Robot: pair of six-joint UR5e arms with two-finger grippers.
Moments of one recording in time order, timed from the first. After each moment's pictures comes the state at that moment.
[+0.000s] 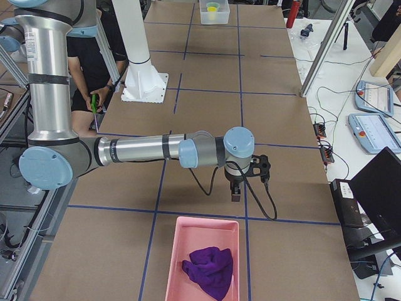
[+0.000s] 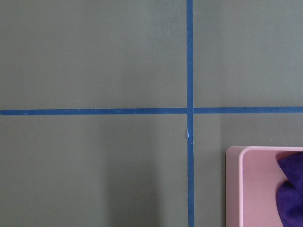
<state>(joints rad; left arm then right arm) -1.57 -1.47 -1.73 -1.62 -2.32 -0.01 1.57 -1.60 1.69 -1.54 2.42 0.11</state>
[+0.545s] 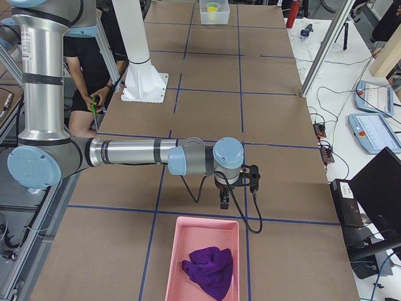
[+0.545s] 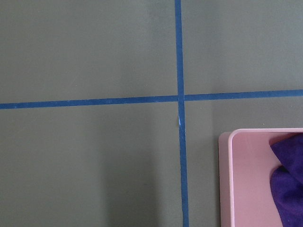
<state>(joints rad) -1.57 -1.47 -1.73 -1.62 -2.32 -0.01 1.58 -1.63 1.69 -1.54 2.43 0.11</state>
